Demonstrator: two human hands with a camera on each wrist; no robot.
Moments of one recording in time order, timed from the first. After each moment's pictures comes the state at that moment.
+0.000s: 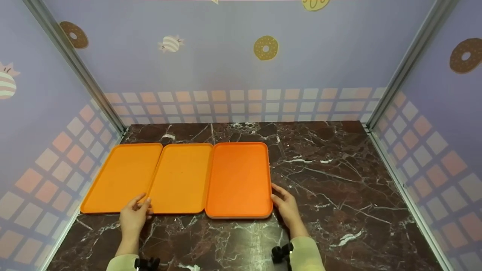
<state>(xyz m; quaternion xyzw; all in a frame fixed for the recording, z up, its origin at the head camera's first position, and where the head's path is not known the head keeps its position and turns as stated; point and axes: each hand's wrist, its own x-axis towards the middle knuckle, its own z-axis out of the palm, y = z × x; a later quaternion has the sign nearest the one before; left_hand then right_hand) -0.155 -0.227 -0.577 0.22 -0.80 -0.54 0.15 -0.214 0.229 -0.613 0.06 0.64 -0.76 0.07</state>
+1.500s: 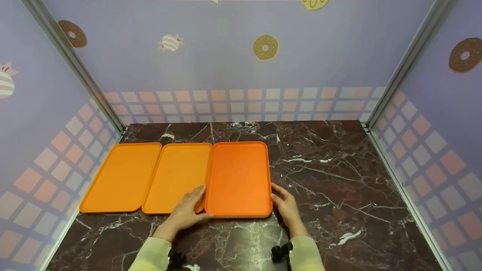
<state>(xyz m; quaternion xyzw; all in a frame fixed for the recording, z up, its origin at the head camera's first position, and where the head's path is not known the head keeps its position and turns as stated) -0.191 -0.129 -0.597 -0.16 -0.95 -0.28 -0.05 -0.213 0.229 -0.612 0.06 0.65 -0.75 0.07</state>
